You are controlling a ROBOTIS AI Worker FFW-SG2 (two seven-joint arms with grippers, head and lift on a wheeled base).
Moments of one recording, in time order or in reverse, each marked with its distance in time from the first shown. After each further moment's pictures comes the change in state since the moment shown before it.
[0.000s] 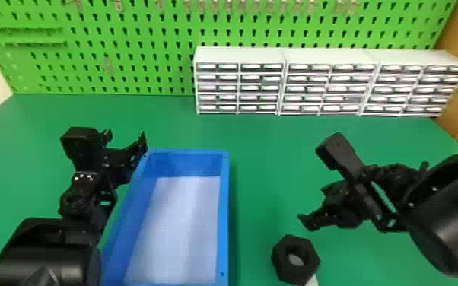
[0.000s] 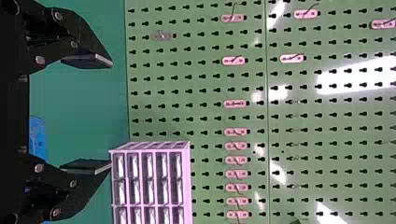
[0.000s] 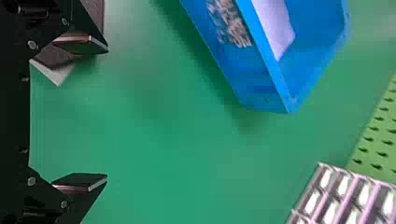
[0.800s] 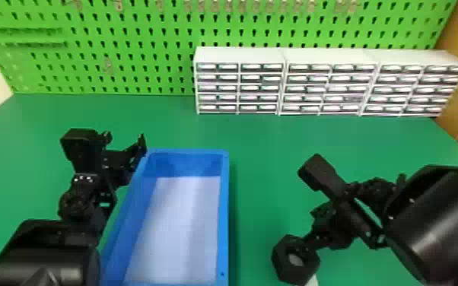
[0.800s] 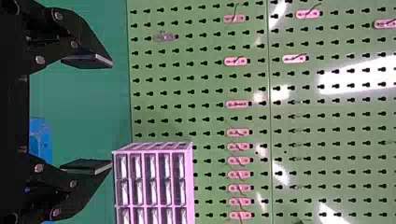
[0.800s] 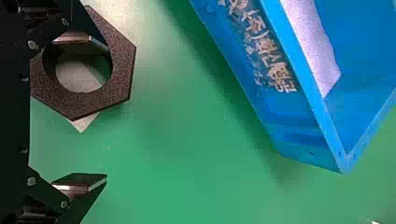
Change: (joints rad) left arm 0.006 0.000 0.002 0.000 -0.003 0.002 0.000; right arm -0.025 -0.002 0.117 0.026 0.045 0.060 0.090
